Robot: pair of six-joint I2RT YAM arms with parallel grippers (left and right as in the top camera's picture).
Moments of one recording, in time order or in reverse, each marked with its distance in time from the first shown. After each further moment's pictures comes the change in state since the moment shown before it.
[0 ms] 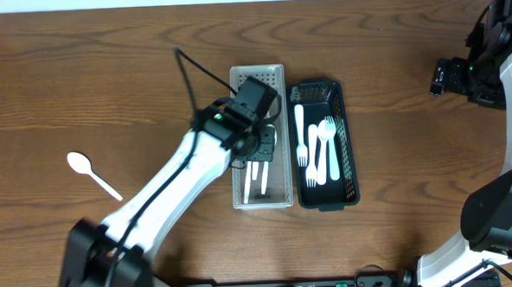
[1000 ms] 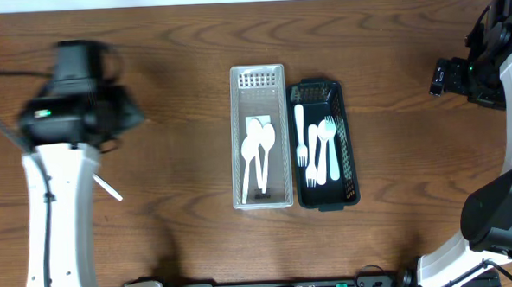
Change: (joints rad) left arm 0.679 -0.245 0.238 -0.327 -0.204 -0.027; right arm 0.000 0.000 0.000 -0.001 -0.001 0.000
